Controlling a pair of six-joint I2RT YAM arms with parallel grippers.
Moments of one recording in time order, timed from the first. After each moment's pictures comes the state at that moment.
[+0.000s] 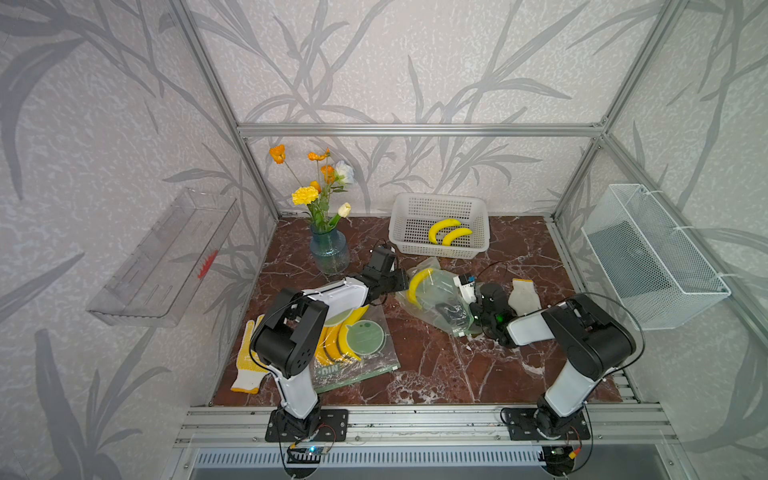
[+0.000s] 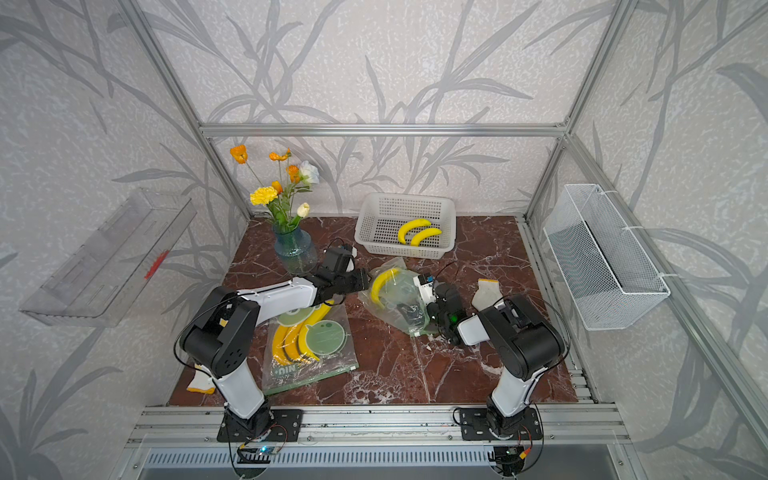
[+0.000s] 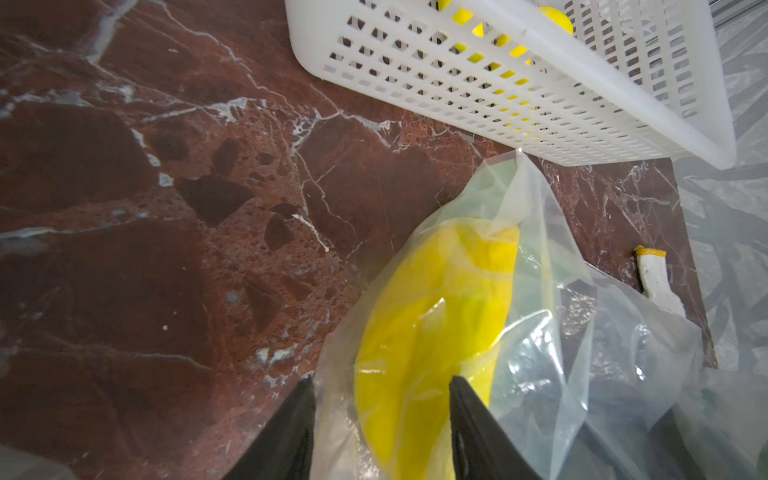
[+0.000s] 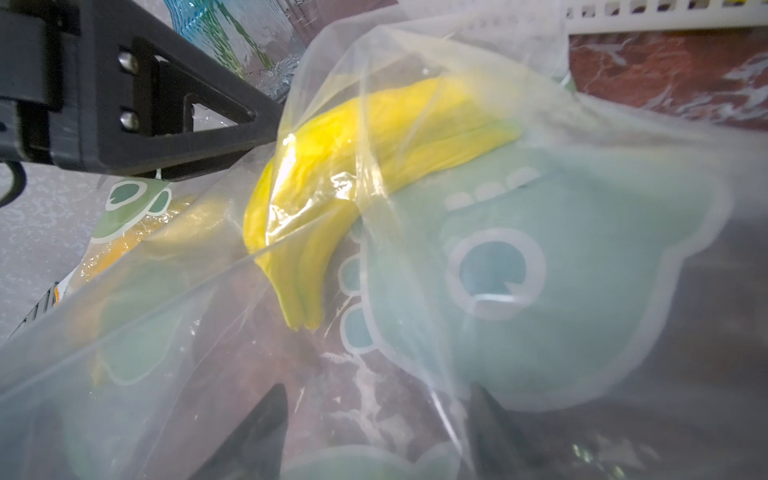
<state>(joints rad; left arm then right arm) -0.49 1.77 1.03 -0.03 0.14 -0.58 0.44 1.73 0.48 0.73 -0.46 0.32</state>
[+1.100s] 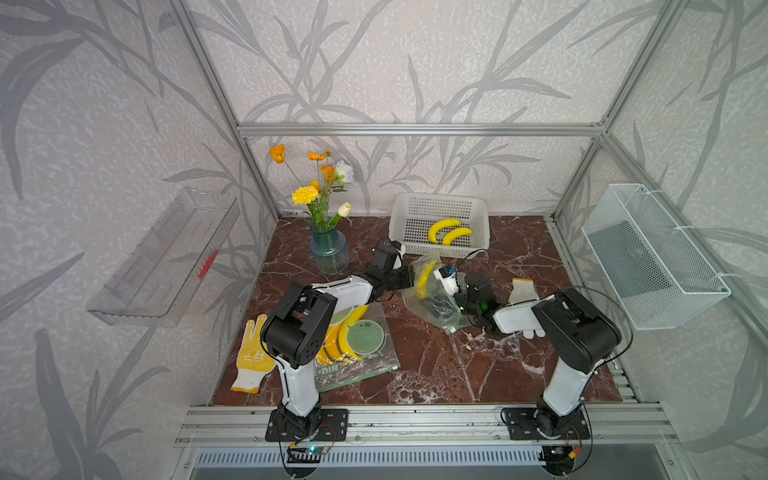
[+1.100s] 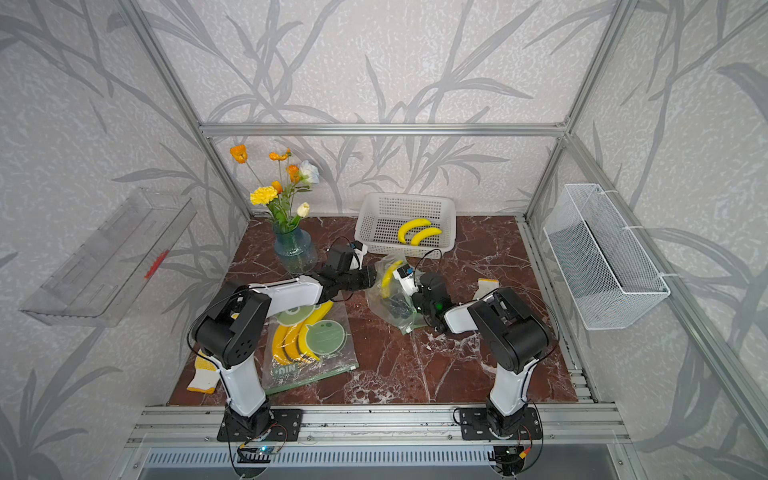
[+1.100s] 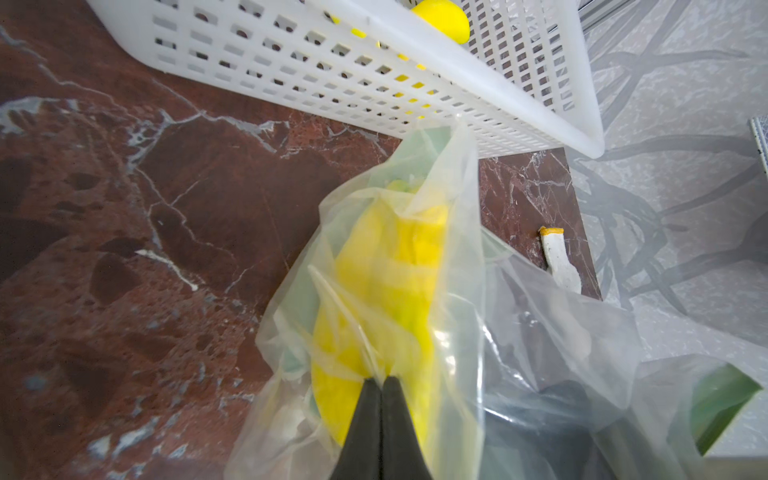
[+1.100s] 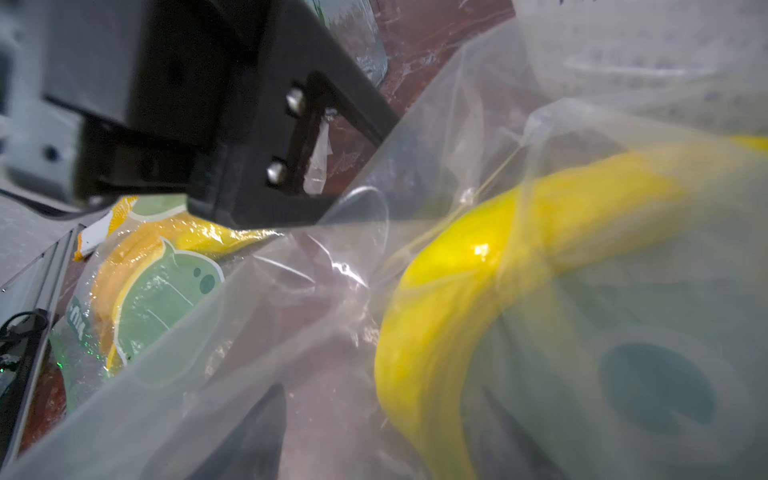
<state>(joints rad) -0.49 1.85 1.06 0.13 0.34 -0.61 0.52 1.81 0.68 0.62 -0.50 0.15</state>
